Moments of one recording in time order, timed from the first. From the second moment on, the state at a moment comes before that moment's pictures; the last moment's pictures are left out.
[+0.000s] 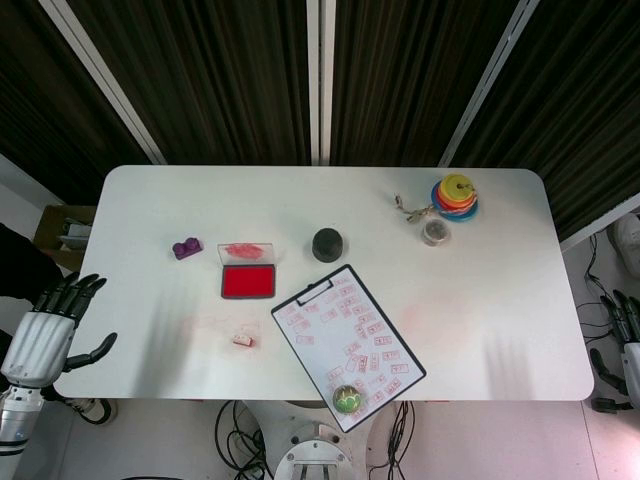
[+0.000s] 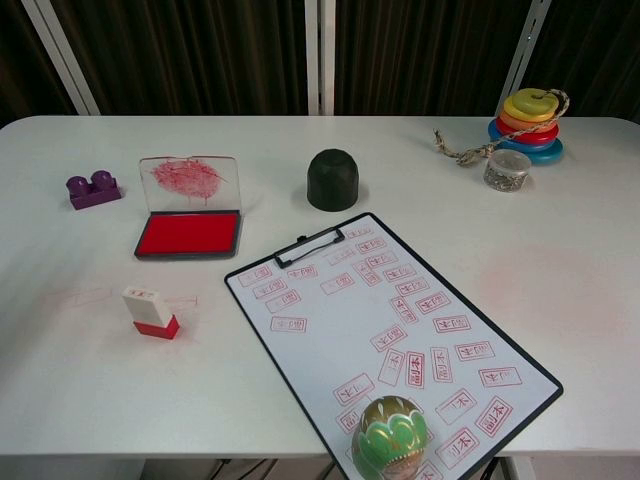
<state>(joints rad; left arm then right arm) -0.10 -1.12 0.00 -1.57 1.66 1.57 0.05 -0.02 -1.19 0.03 -1.23 -1.56 1.58 0.21</state>
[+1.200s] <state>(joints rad) -0.16 -1.22 0.04 -1.62 1.82 1.51 0.14 -0.01 -1.18 0.03 -1.24 -1.56 1.56 0.21</state>
